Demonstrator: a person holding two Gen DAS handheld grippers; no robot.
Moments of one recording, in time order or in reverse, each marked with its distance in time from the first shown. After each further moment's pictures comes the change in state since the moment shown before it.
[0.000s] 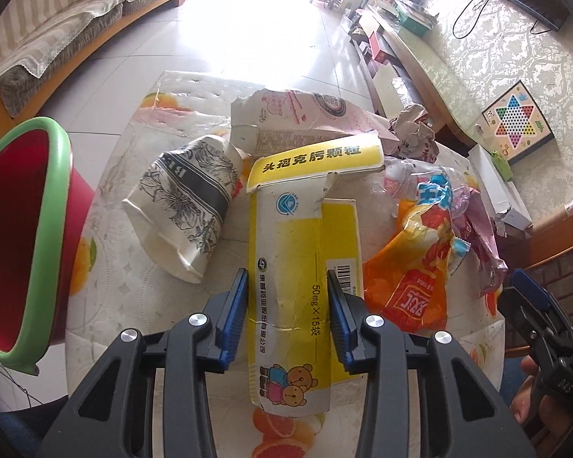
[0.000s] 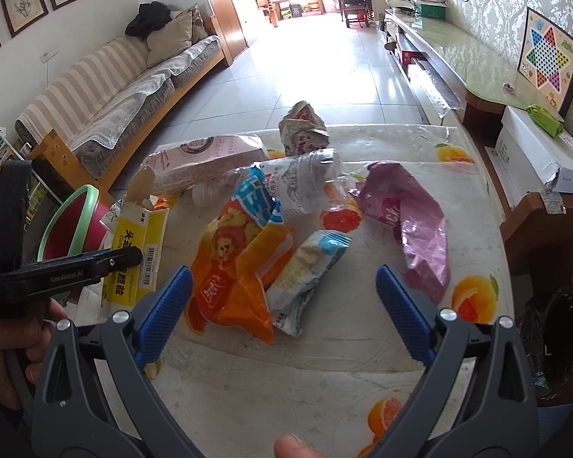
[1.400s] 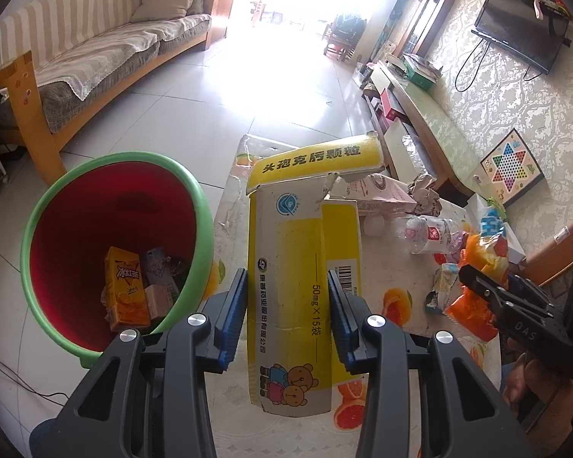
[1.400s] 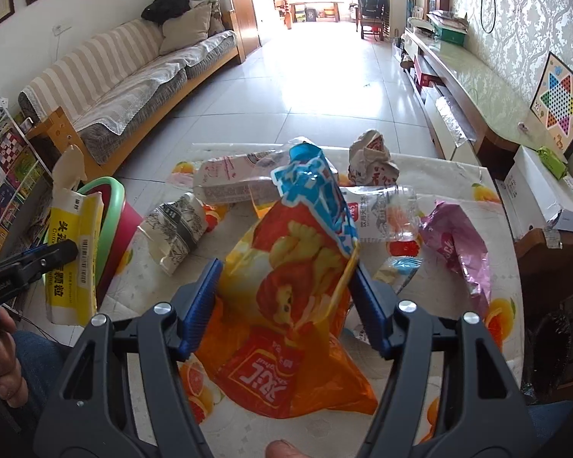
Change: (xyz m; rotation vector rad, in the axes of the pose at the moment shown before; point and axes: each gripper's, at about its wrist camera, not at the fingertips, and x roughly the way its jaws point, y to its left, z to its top) left arm -0.106 0.077 -0.019 -0.051 -0.197 0.016; right arm -0.011 0.090 0.016 -0.103 -0.016 -0.050
